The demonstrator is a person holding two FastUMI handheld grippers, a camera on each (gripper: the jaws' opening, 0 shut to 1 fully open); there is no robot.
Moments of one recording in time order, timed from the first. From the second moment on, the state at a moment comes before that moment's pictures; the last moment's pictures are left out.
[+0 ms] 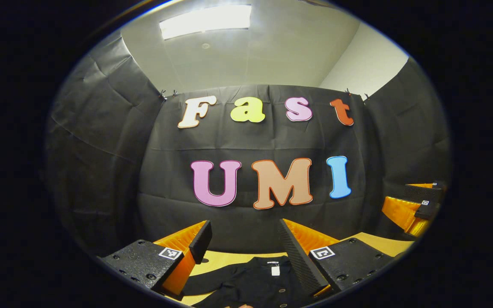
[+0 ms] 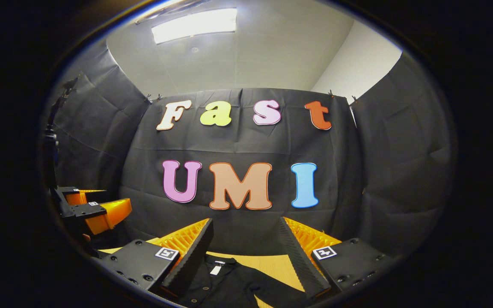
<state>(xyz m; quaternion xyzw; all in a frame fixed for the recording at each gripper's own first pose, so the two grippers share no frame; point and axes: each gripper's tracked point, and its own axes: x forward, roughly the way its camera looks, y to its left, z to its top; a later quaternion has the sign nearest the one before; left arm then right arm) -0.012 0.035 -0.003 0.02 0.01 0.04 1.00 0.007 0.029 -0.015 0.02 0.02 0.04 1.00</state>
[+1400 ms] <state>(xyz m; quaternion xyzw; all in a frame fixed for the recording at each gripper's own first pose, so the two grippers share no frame) -0.010 0.036 -0.005 0.02 0.01 0.04 1.00 0.025 -0.028 -0.027 -0.03 0.03 0.01 1.00</state>
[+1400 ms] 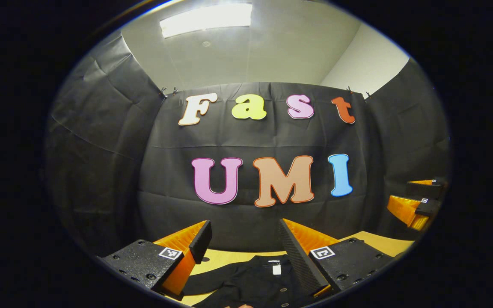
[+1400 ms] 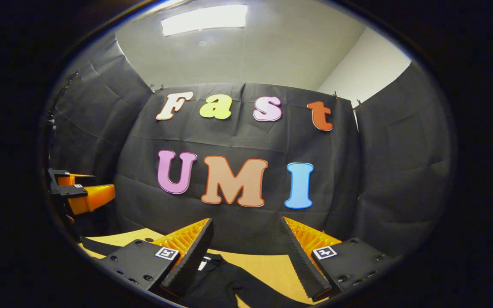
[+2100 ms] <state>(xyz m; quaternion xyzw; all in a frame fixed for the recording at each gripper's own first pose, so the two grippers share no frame) -0.008 0.002 -0.007 0.01 0.01 0.03 1.00 0.019 -0.156 -0.175 -0.04 0.25 -0.07 0.96</state>
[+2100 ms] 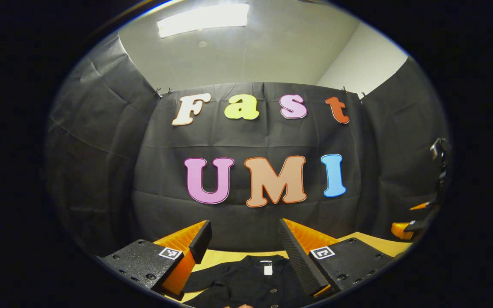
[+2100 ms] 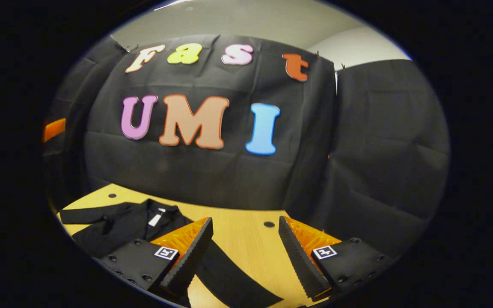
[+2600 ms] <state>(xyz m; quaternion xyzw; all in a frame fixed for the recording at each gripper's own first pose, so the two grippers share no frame) -0.009 -0.016 -0.016 0.02 0.03 0.04 1.00 -0.016 -0.204 -0.292 -0.04 0.40 -0.09 0.91</state>
